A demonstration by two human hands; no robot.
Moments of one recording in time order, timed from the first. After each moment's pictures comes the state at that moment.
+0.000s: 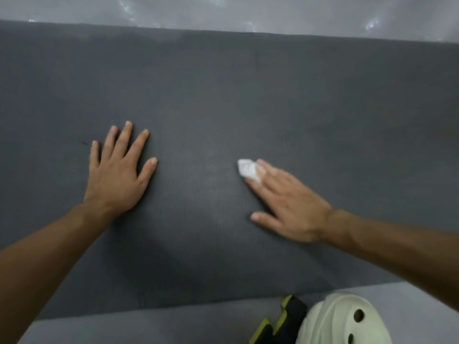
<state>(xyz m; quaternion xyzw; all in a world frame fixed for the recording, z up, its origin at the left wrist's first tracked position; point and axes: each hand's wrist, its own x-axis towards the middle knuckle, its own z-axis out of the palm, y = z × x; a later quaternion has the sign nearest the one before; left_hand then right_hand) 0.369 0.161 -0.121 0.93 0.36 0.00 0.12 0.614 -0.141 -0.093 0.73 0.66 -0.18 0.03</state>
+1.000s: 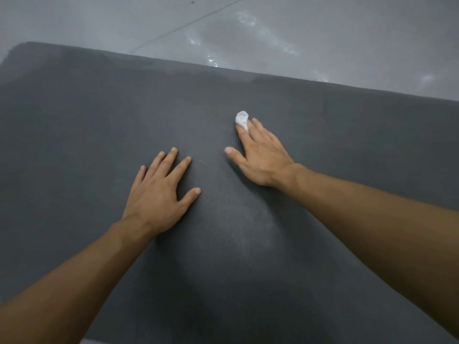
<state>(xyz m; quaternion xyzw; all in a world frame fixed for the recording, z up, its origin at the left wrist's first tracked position) 0.354 0.190 -0.099 0.90 0.41 -0.04 0.14 0.611 0.119 -0.097 0.79 0.59 -0.18 -0.04</state>
